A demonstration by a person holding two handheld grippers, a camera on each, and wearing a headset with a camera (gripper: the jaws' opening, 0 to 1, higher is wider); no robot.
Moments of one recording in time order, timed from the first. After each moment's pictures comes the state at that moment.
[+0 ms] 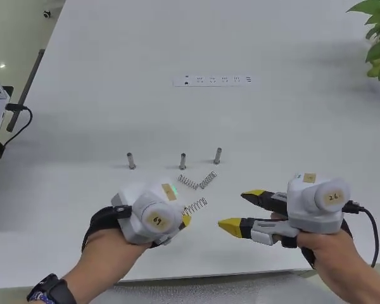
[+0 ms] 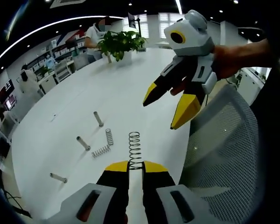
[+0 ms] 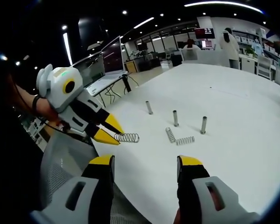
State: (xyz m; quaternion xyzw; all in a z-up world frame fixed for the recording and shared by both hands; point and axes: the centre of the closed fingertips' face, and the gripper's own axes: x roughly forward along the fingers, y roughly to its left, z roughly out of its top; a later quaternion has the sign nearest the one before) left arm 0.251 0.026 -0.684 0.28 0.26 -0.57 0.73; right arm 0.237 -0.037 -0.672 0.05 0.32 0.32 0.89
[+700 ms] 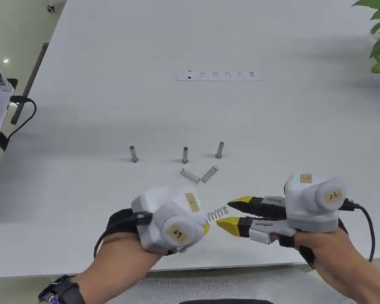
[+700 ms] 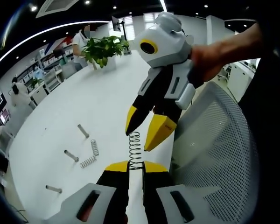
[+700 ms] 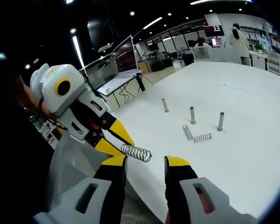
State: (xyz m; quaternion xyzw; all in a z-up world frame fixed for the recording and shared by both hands) left arm 0.216 0.006 -0.675 0.30 0.23 -0.60 0.70; right arm 0.221 -0.014 -0.676 0.08 0.32 0.38 0.87
